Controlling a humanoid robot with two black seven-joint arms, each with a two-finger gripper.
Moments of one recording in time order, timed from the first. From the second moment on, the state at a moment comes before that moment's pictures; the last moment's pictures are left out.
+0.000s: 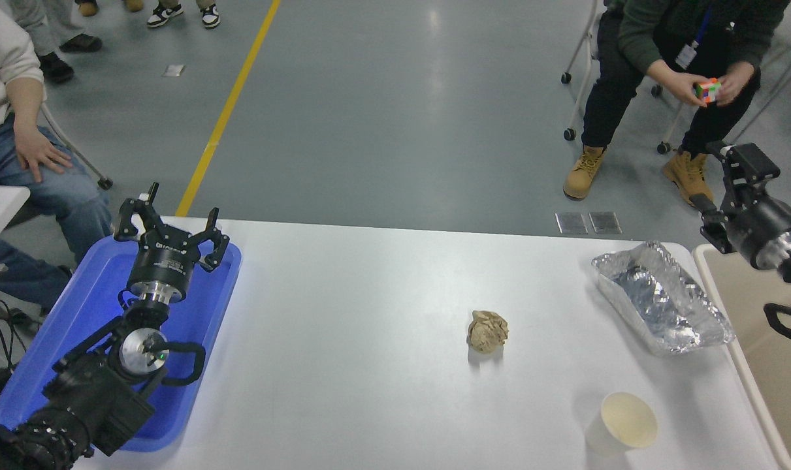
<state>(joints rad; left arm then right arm) -0.61 0.18 -0.87 -0.41 -0.09 -0.58 -0.50 0.98 -0.83 -0.20 0.80 -0.19 0.08 0.45</state>
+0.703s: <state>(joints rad) -0.61 0.18 -0.87 -0.41 -0.09 -0.58 -0.50 1.73 -0.77 -1.42 0.94 -0.25 0.37 0.45</state>
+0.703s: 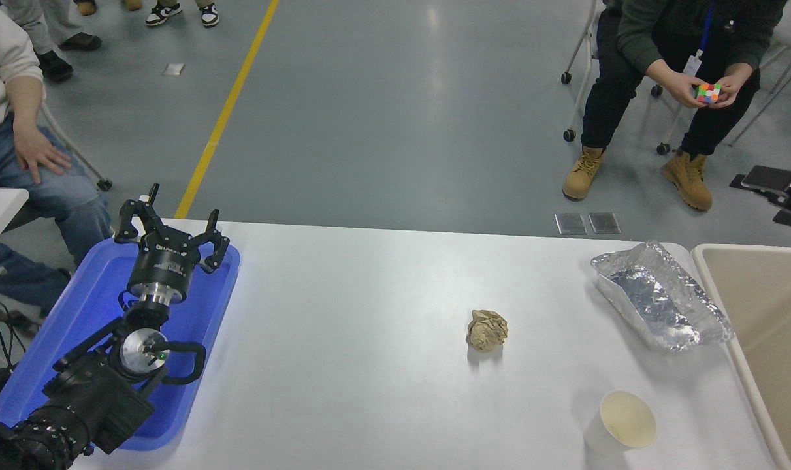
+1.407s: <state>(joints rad) -0.61 0.18 -0.87 -0.41 -0.09 -0.58 -0.50 2.11 -0.62 -1.76 1.32 -0.34 0.67 0.44</state>
